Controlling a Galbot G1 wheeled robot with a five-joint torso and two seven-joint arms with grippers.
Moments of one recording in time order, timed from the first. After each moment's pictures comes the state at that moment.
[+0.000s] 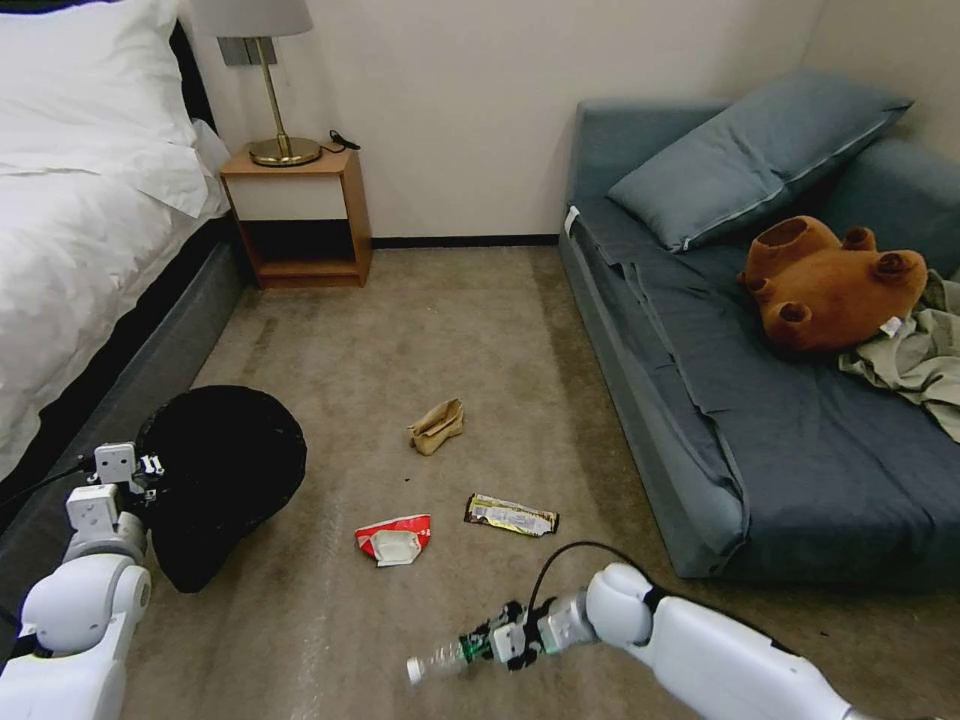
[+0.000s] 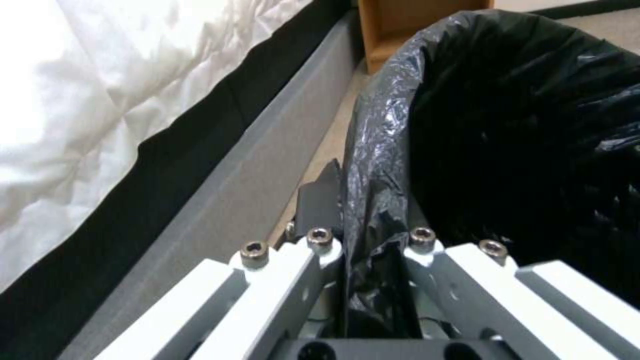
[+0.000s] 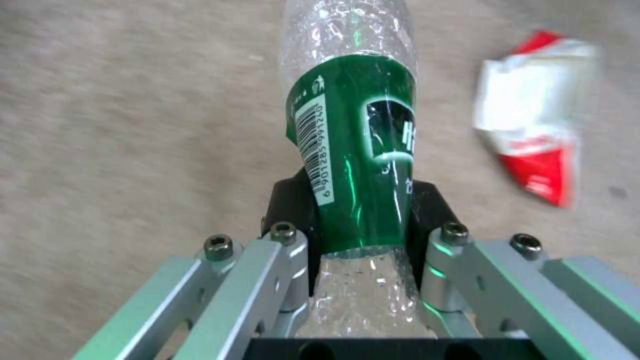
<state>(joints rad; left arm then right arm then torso) 1.31 -1.11 -0.83 -1.73 -0.28 0.27 -0.14 -0.74 0.99 -0.46 1.39 -0.32 0.21 -0.69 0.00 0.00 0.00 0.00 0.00</state>
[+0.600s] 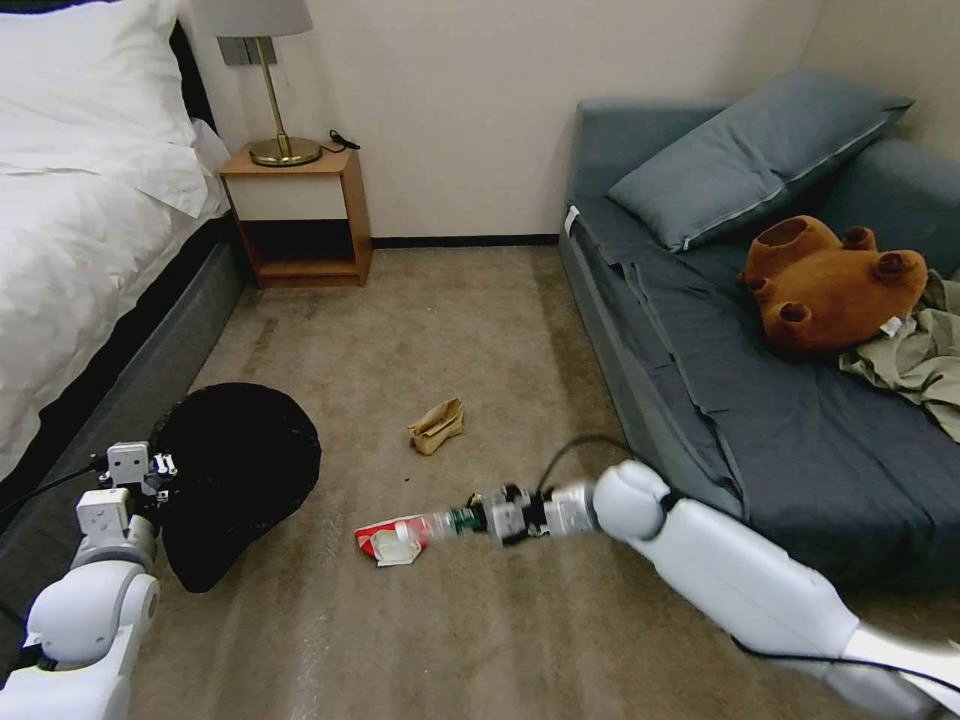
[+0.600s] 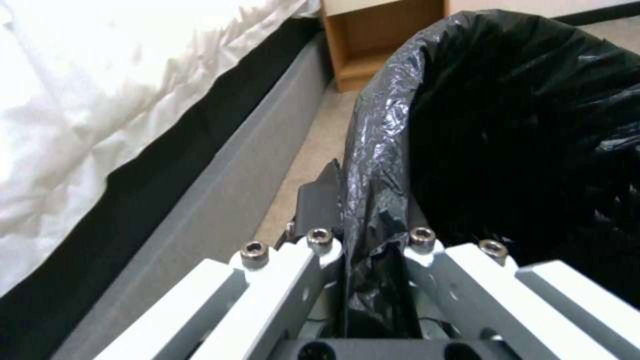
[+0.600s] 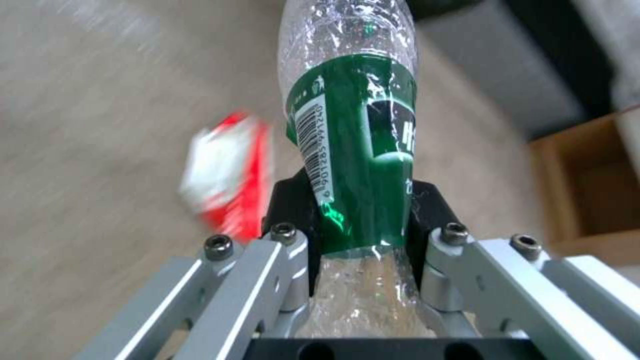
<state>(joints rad) 1.36 -1.11 -0.80 -1.83 -0.27 0.27 -0.14 -0.48 1.02 -0.41 1.46 -0.15 0.17 -0.68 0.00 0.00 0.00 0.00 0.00</state>
